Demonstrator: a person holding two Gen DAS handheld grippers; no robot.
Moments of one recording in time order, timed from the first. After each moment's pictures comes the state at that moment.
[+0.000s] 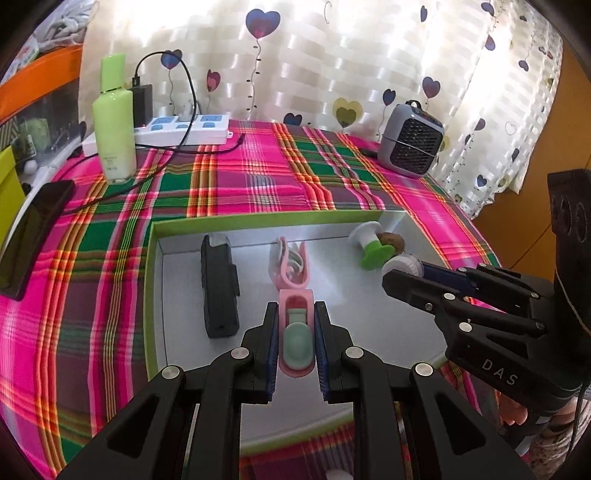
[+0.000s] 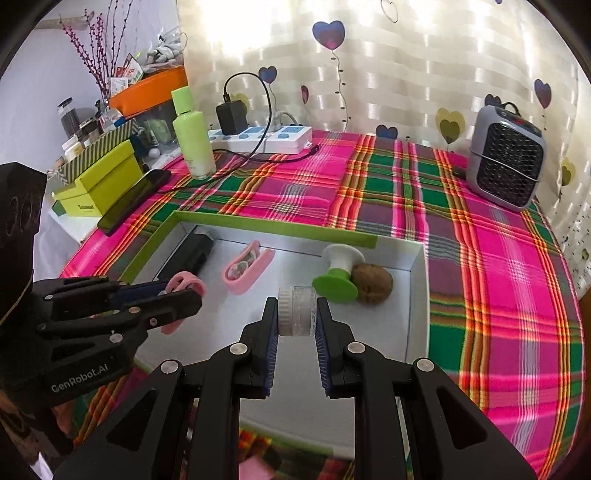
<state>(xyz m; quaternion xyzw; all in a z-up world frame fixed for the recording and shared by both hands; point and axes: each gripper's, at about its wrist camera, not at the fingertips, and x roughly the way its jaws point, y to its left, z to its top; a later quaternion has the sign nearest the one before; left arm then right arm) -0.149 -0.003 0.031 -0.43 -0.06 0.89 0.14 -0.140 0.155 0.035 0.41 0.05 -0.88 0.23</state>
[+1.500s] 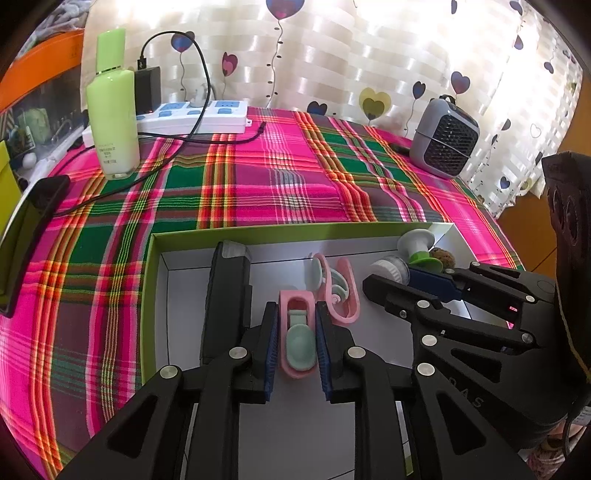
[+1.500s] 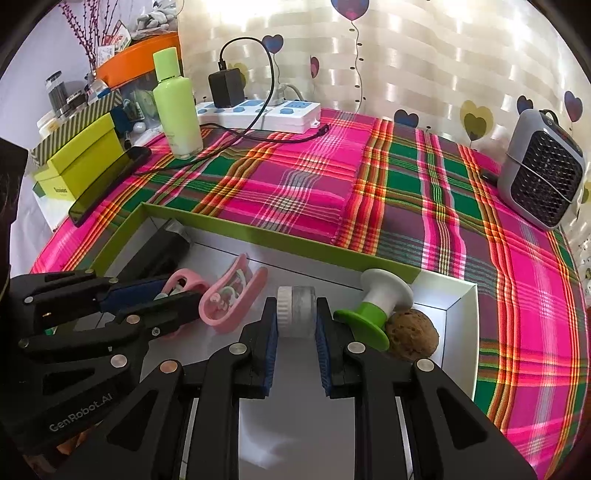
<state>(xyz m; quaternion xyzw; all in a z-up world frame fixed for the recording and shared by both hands) -0.186 -0.006 0.012 -0.45 -0.06 0.89 0.11 -0.183 0.122 0.008 0.44 0.09 -0.87 0.22</state>
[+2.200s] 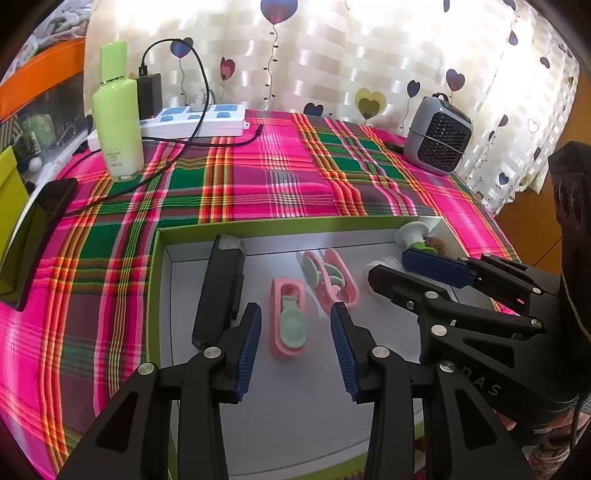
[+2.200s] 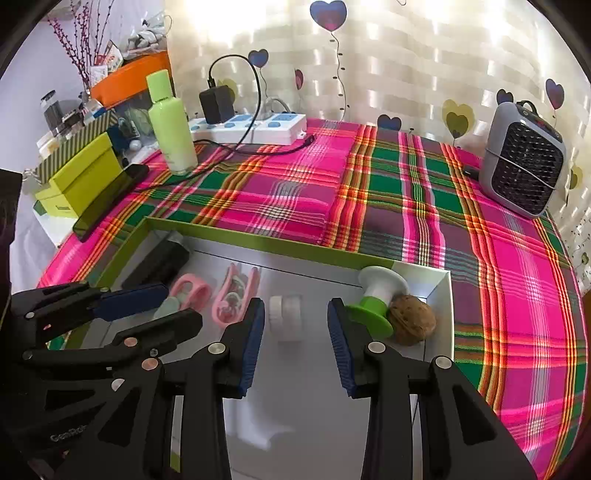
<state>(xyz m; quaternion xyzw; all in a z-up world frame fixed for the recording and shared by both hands) -0.174 -0.004 0.019 -0.44 -0.06 0.89 0.11 -0.172 0.137 0.022 0.42 0.06 -0.88 0.21</state>
